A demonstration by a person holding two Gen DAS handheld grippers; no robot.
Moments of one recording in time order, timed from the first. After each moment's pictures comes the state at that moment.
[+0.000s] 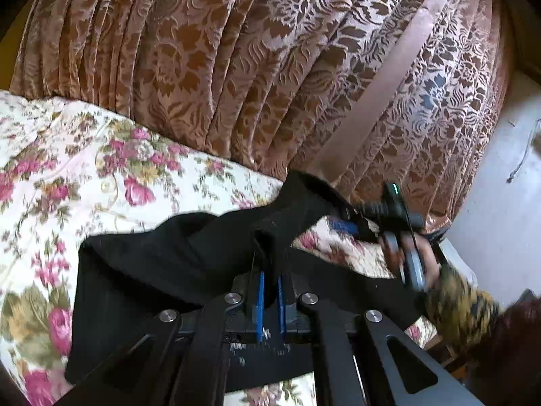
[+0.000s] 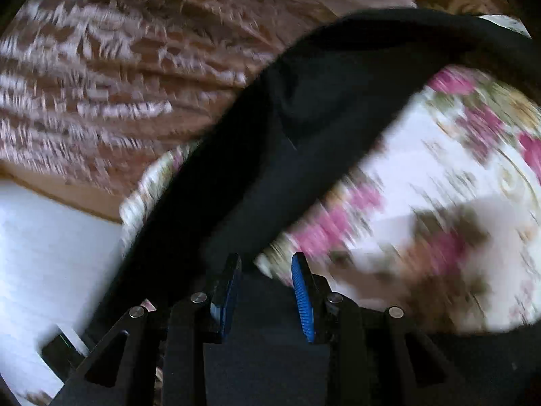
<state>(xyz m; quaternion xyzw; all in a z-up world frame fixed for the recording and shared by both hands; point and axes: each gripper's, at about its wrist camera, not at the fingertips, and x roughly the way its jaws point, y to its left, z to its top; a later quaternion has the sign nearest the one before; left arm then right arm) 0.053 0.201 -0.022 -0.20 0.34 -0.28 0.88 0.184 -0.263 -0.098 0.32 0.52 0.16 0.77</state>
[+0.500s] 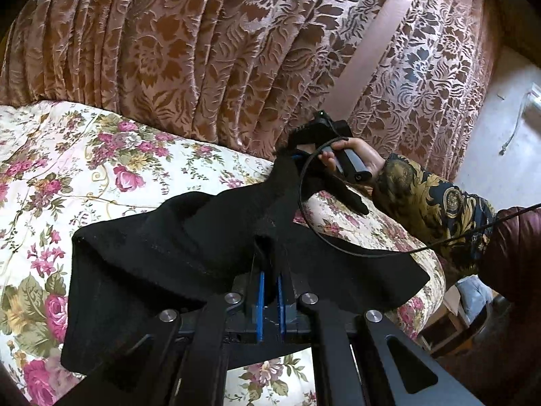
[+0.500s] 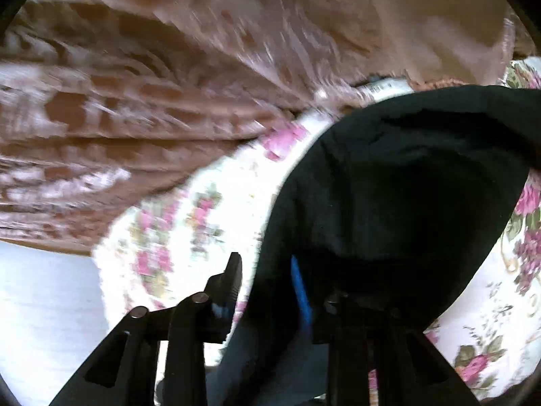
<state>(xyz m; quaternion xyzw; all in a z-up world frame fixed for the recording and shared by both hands) 0.032 0.195 -0.031 -0.16 0.35 -0.30 0.87 0.341 -0.225 -0.100 0.30 0.60 0.07 0.74</state>
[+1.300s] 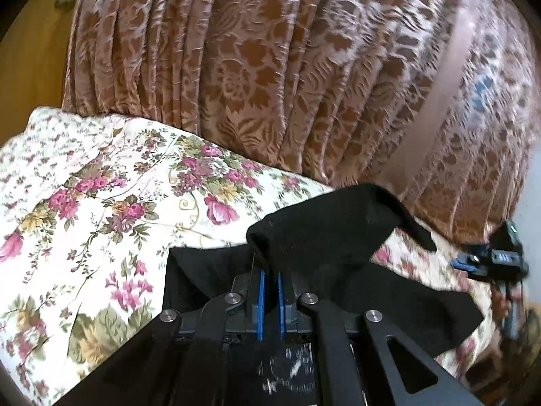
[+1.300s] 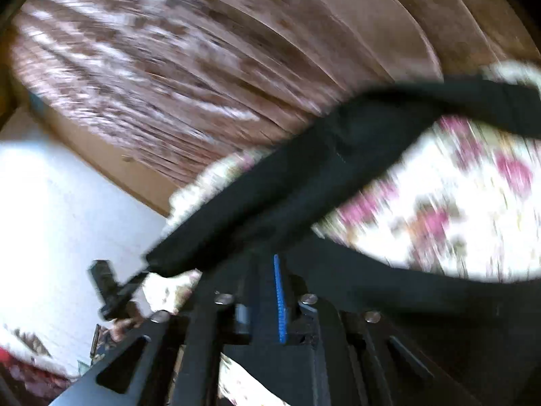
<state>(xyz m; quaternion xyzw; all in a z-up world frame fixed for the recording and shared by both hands) 0.059 0.239 -0.031 -0.14 0.33 -0.15 0.92 0.074 -0.273 -0.044 0.29 0.45 0.25 0.81</state>
